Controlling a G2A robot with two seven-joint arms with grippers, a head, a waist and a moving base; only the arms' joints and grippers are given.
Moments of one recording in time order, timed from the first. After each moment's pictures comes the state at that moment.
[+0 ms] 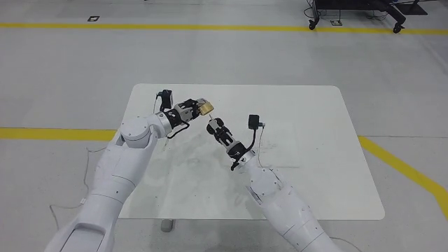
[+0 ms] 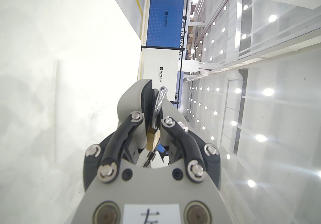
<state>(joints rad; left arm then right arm) 0.90 -1.28 -1.14 -1.01 -0.39 0.02 -0.75 -1.28 -1.53 1.01 -1.24 -0.16 -0.37 0.04</state>
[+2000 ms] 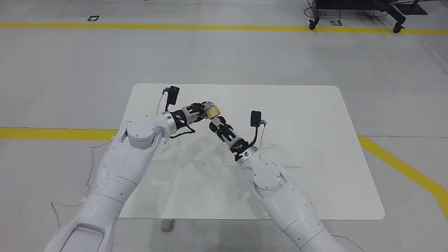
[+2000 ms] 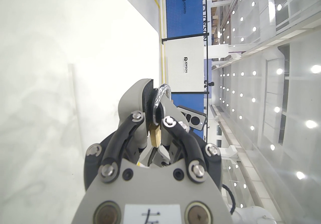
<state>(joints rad) 0.90 -1.27 -1.09 -1.07 -0.17 -0.03 -0.76 -1.27 -1.53 1.05 -1.24 -0.09 -0.31 0.12</state>
